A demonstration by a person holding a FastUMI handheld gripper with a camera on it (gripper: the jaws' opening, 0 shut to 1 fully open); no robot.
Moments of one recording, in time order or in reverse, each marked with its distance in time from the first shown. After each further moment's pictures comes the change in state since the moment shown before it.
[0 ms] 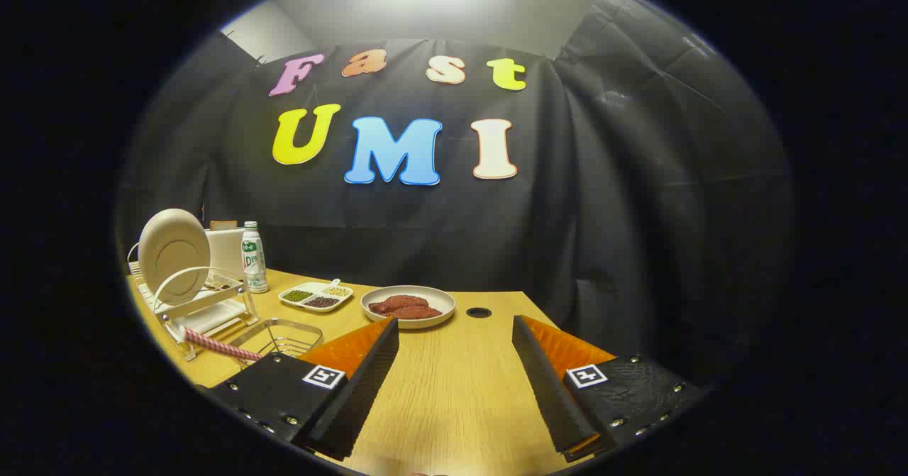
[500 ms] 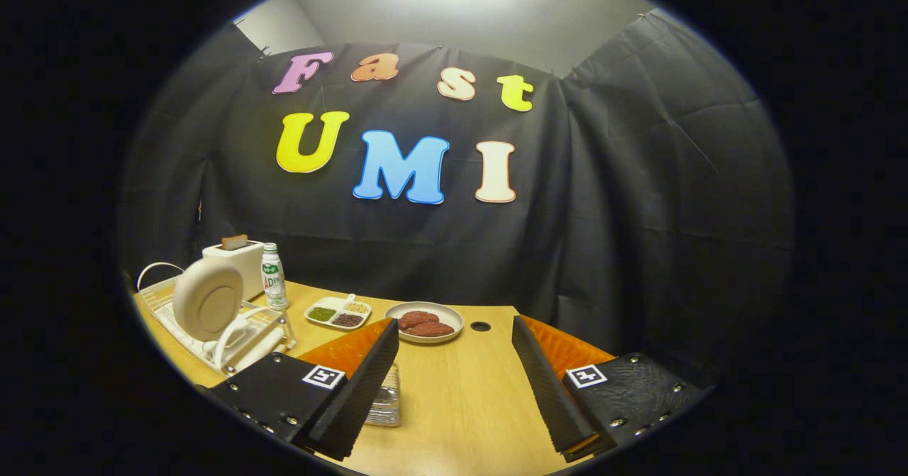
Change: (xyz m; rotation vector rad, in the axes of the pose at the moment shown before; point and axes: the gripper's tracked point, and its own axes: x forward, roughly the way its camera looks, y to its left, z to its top) arm -0.089 0.082 0.103 -0.035 0.032 -0.057
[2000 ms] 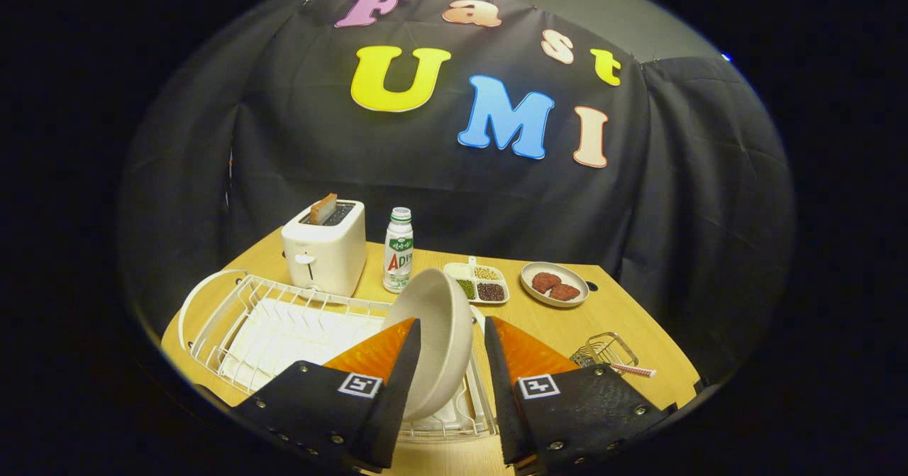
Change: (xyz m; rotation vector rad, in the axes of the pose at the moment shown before) arm 0.027 0.338 -0.008 -0.121 0.325 0.011
